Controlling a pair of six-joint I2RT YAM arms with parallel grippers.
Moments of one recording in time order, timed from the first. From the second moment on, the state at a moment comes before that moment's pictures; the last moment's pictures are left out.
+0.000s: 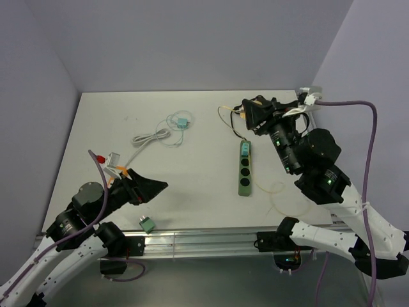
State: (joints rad) left arm -0.76 0.29 0.61 -0.50 0.05 -0.99; right arm 0.87 0.87 1.27 -0.10 0.54 0.20
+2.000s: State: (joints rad) left arm -0.85 0.60 0.46 0.25 0.12 -0.60; right arm 1.24 1.11 0.92 -0.16 0.56 1.88
